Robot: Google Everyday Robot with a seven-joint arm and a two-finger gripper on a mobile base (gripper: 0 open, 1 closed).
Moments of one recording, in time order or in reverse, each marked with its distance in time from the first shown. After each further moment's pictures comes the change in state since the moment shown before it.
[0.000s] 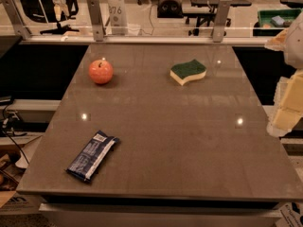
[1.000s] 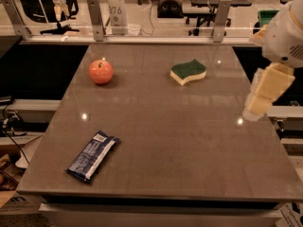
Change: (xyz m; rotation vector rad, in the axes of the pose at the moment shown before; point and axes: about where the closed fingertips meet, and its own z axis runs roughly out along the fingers) arm -0.023 -0.033 0.025 0.028 -0.075 0.011
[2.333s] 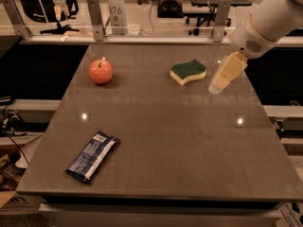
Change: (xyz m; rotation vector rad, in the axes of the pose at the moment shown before) arm -0.028 -0.095 0.089 0.005 -0.164 0.120
